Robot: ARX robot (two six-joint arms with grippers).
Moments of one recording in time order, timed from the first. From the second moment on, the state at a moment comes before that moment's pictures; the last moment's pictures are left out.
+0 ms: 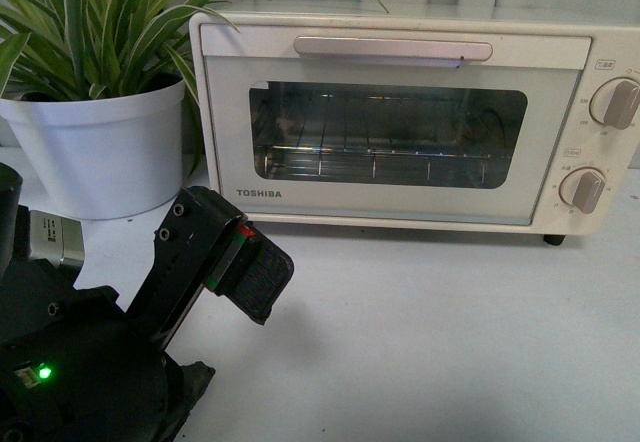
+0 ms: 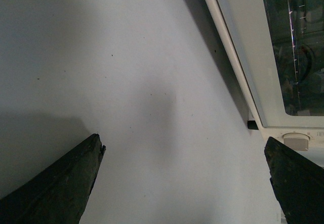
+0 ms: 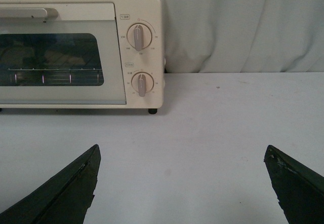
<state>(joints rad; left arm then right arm) -0.60 1.54 0.44 0.69 -0.21 -1.21 0.00 0.00 0.01 0.00 0.00 0.00</state>
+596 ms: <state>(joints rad) -0.60 1.56 0.45 0.69 -0.20 -1.21 0.06 0.71 0.40 0.12 -0.16 0.03</state>
